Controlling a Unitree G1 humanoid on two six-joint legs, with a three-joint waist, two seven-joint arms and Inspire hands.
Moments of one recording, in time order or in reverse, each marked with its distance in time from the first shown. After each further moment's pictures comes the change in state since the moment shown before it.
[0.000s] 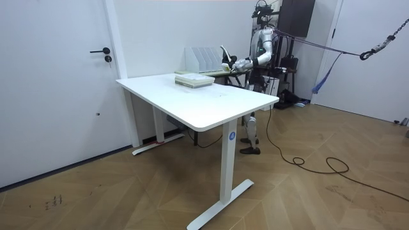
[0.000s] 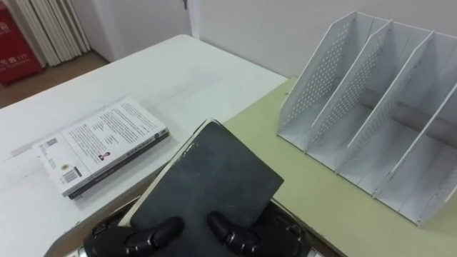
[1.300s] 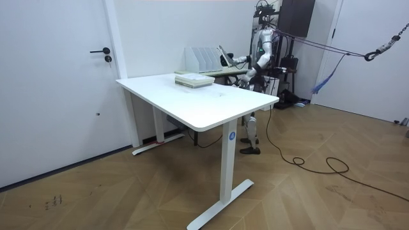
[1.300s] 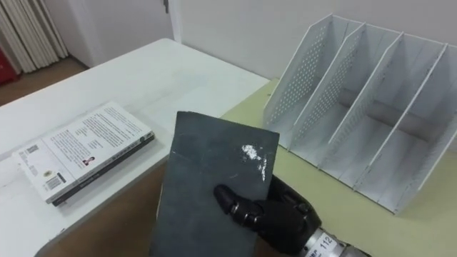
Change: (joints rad) left arm 0.042 -0.026 -0.084 0.478 0.398 -0.030 0.149; right arm -0.040 -0.004 -0.063 -0.099 -0.145 -0.024 -0.187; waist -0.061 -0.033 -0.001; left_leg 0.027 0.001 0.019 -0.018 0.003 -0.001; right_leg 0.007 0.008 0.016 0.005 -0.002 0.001
